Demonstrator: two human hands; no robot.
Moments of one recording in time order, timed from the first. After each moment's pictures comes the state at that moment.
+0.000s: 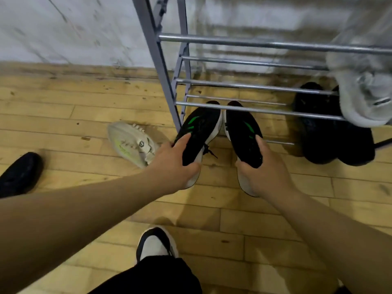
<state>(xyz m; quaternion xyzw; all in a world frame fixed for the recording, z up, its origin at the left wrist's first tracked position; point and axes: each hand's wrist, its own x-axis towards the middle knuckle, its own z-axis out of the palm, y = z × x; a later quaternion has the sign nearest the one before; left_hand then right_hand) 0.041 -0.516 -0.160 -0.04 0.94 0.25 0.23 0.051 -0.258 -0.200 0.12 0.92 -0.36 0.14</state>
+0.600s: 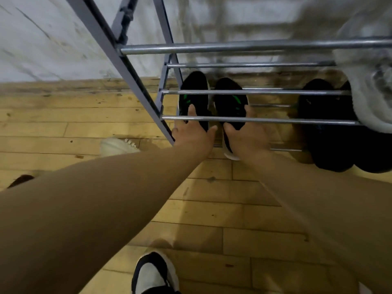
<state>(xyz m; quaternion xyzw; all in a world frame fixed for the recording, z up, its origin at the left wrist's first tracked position) -0.072 -0.436 -0.197 -0.17 0.94 0.24 0.16 -0.074 -0.294 -0.226 0.16 0.90 -0.39 0.08</state>
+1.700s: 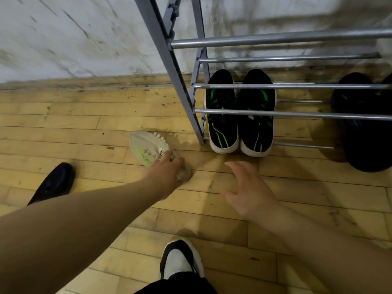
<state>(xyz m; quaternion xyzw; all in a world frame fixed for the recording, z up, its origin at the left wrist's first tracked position) 0.018 -0.600 -0.224 0.02 0.95 0.00 0.32 0.054 -0.335 -0.229 -0.06 0.89 -0.36 0.27</state>
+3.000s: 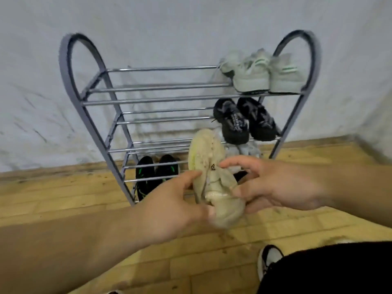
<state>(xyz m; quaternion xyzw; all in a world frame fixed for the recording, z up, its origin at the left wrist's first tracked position) 0.143 -0.362 0.111 0.13 0.84 0.46 0.24 0.154 -0.120 0.150 0.04 0.77 -0.55 0.30</state>
